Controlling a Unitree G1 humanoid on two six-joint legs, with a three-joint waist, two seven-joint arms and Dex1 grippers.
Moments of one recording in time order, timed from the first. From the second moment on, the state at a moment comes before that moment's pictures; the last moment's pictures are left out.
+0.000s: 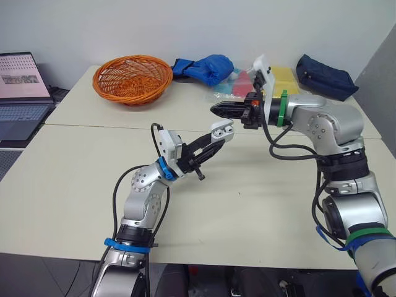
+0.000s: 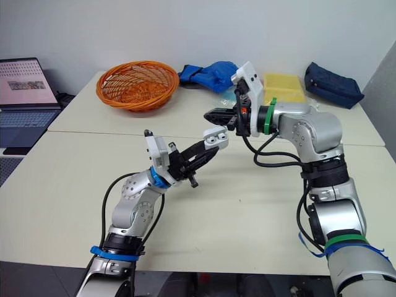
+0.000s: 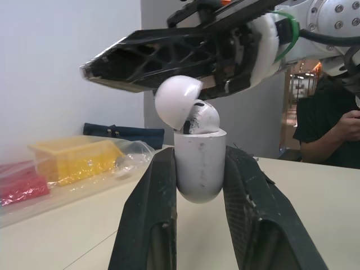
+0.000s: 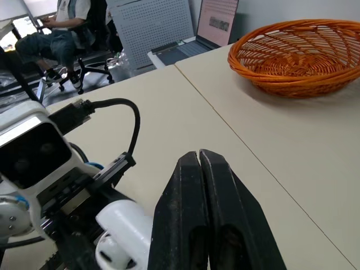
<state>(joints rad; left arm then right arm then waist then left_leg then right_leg) -0.44 0.20 -0.03 0.08 -0.45 -0.05 -0.92 -1.05 -0.48 0.11 0.08 0.54 0.93 0.91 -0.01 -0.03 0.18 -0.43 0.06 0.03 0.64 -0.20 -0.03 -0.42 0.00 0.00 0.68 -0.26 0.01</state>
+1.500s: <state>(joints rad) -0.60 0.40 0.04 0.21 -0.73 1.17 -0.69 -0.38 -0.65 0.06 -0.17 0.38 0.24 1.11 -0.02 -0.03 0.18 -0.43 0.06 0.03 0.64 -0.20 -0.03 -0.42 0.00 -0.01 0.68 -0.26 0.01</state>
